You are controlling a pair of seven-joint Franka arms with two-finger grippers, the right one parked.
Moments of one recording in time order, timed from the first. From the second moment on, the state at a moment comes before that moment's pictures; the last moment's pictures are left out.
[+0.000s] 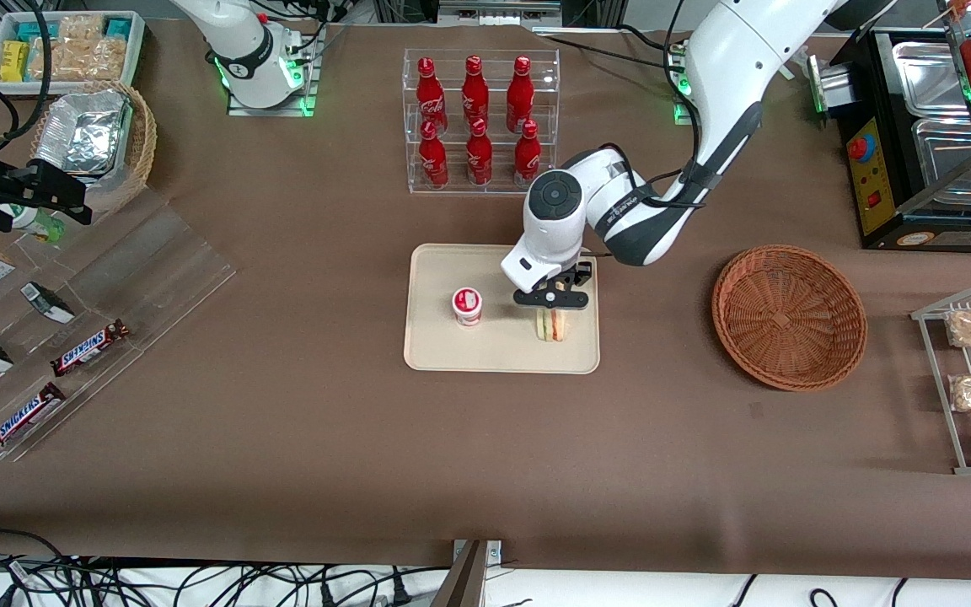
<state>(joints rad) -0.23 0.65 -0.50 -1.74 0.44 2.22 -0.92</state>
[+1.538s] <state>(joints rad) 0.03 0.41 -0.50 -1.42 0.26 1.78 -0.79</state>
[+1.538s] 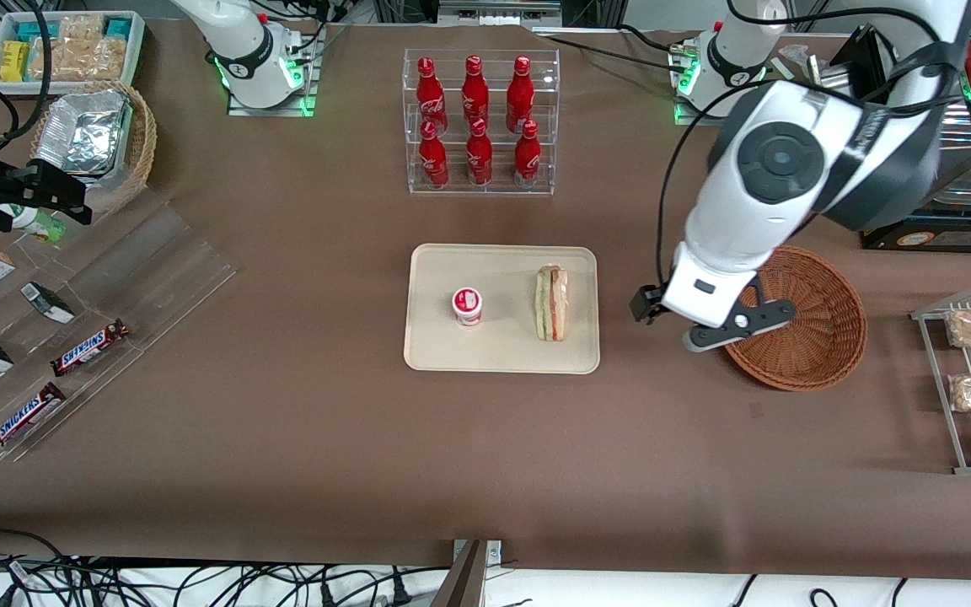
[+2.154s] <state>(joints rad) 0.09 0.21 -0.30 -1.42 0.07 1.56 -0.29</state>
